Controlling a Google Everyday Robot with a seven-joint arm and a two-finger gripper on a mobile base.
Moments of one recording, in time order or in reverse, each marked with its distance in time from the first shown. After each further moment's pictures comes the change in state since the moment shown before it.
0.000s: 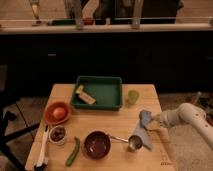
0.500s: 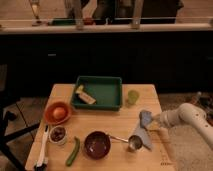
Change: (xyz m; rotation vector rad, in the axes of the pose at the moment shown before) arm 0.001 0.000 -0.001 -0.001 0.001 0.000
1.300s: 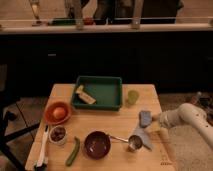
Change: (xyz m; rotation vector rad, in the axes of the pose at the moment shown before) arm 0.001 -0.001 -0.001 0.002 0.000 0.002
